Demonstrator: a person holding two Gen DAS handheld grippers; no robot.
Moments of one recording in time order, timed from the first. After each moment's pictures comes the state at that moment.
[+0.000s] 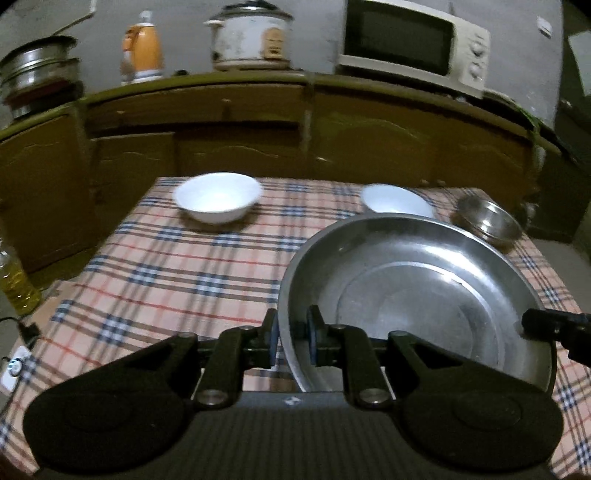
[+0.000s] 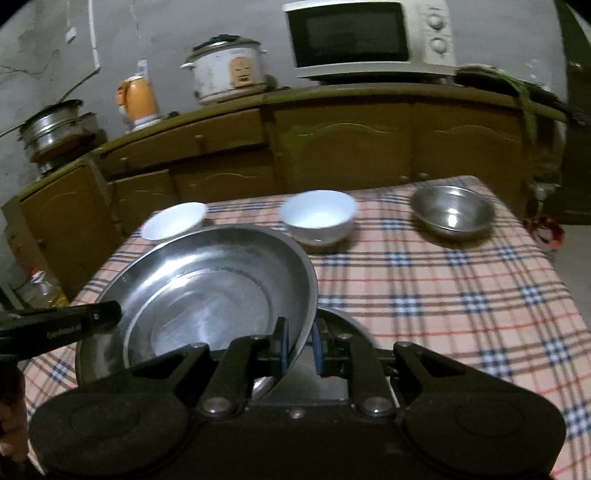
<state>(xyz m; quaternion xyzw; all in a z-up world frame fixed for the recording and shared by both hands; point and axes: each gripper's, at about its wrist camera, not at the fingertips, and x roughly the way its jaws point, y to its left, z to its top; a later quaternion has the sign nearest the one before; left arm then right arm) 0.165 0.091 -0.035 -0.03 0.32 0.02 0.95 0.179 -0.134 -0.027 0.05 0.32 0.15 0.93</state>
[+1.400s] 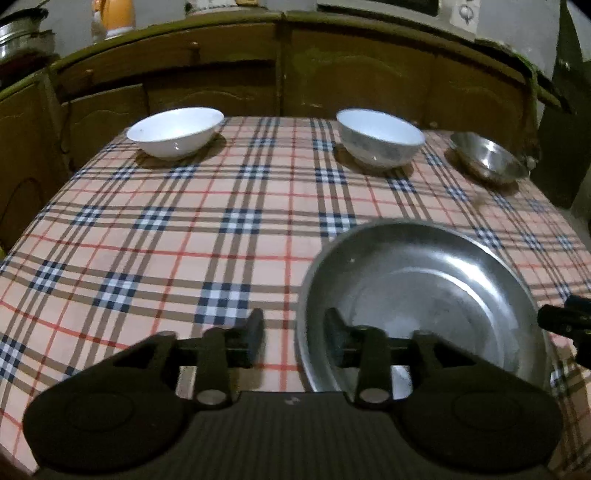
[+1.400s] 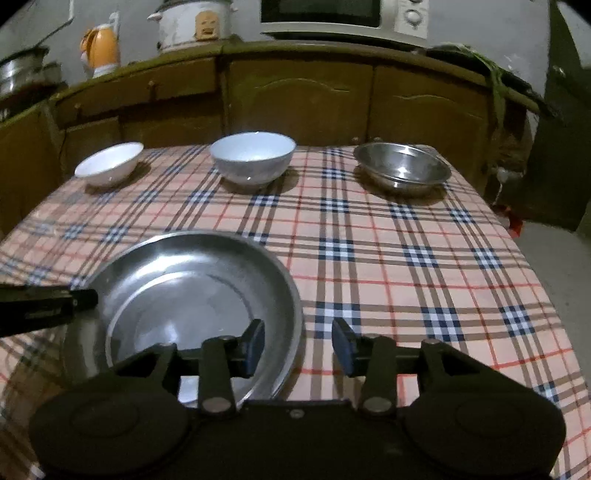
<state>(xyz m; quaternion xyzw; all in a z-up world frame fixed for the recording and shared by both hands) 0.185 0.065 -0.099 -0.03 0.37 0.01 0.93 0.195 -0.158 -0.093 -0.02 0.35 0.10 0.93</state>
